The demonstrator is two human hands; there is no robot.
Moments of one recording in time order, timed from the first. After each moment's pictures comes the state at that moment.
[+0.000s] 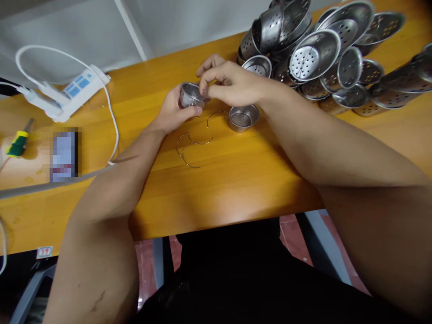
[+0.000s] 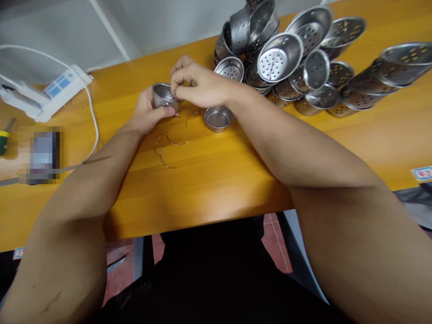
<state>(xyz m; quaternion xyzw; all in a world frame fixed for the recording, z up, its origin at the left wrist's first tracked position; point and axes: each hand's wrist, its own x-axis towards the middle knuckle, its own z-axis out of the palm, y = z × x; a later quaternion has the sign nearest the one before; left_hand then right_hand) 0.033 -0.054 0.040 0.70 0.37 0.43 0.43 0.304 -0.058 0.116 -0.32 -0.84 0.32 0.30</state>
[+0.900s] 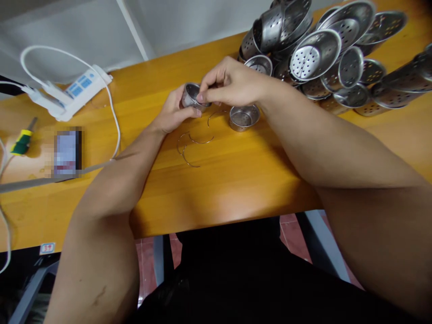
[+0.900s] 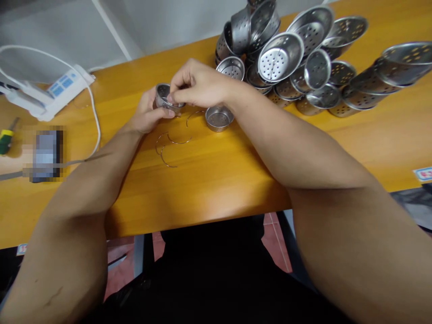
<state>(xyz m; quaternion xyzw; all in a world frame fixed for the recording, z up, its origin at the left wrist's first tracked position) 0.029 -0.055 0.046 0.70 0.31 0.42 0.50 0.294 -0.084 0.143 -0.34 -0.80 0.42 0.27</state>
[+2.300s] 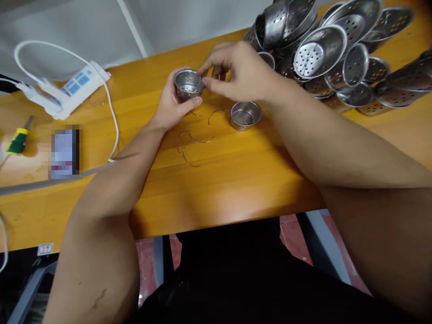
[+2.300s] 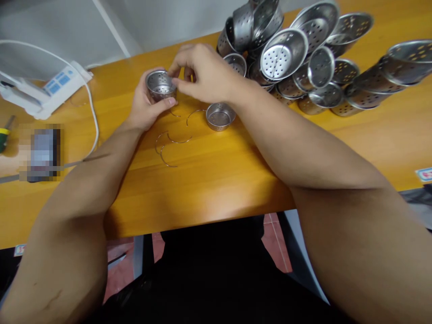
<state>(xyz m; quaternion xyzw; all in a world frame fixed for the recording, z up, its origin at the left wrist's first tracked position) 0.032 -0.028 0.026 0.70 0.30 0.50 0.42 0.312 -0.074 0.138 -0.32 -0.88 0.17 0.32</state>
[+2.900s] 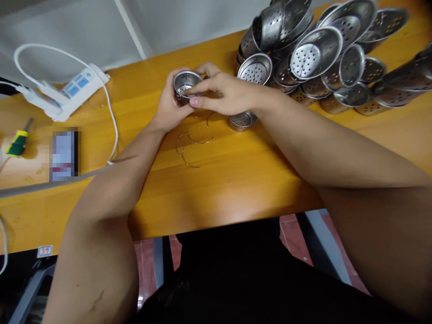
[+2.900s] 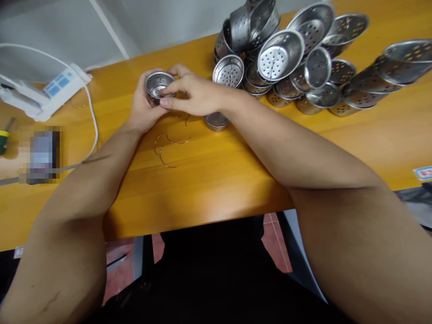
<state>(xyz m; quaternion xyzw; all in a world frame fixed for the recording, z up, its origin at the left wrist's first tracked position) 0.033 -0.040 0.039 0.70 0.33 0.49 0.40 0.300 -0.080 0.115 -0.30 -0.88 0.28 0.24</state>
